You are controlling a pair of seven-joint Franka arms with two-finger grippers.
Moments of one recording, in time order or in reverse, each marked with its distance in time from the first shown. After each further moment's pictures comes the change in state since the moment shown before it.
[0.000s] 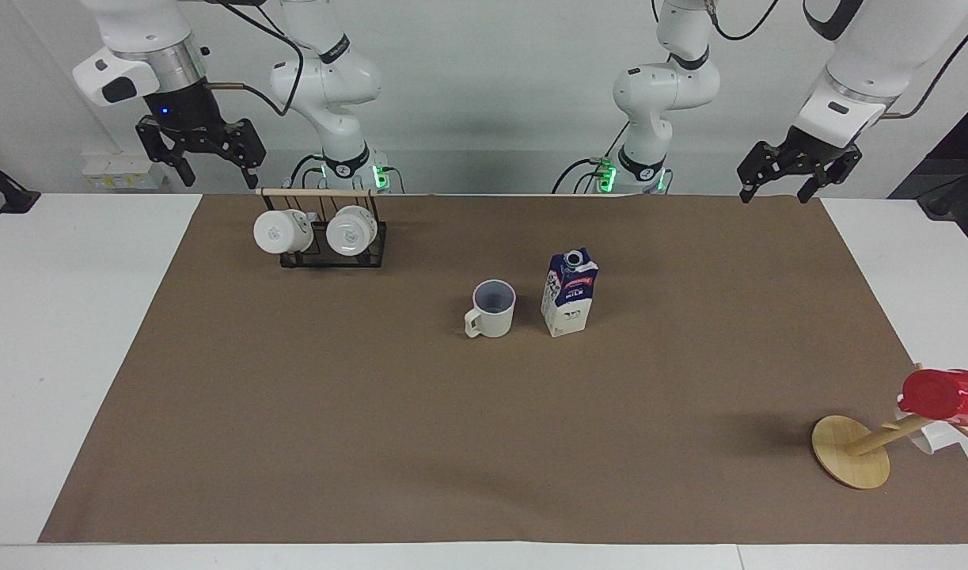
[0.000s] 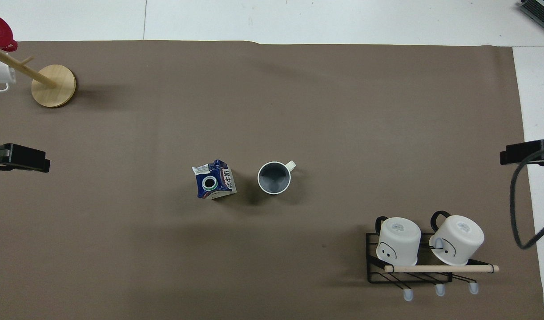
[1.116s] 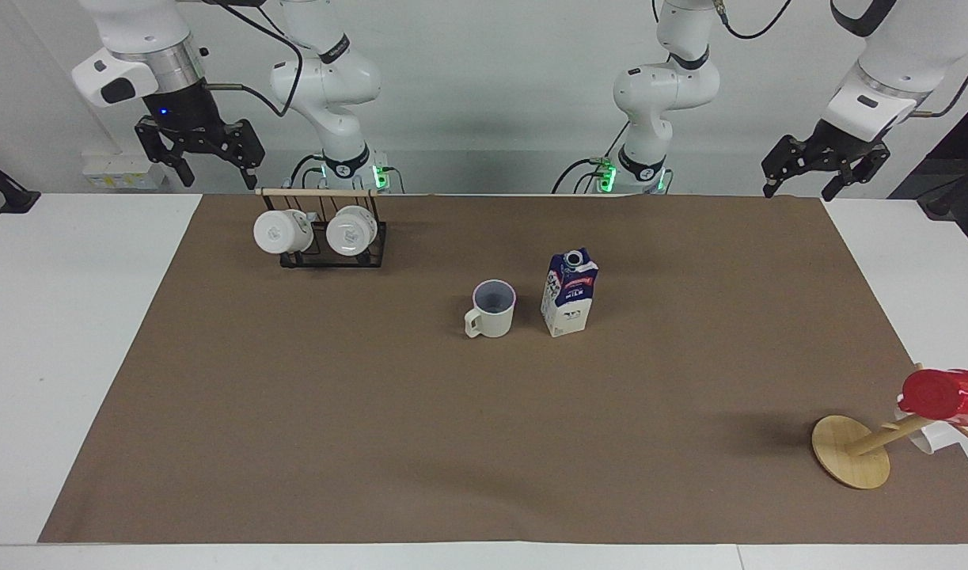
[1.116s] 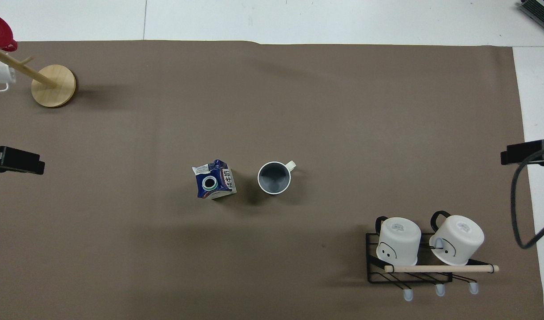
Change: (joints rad) left arm 0.014 0.000 0.049 0.009 0.001 -0.014 0.133; right arm -0.002 0.000 -0.001 -0.002 -0.001 0.000 0.000
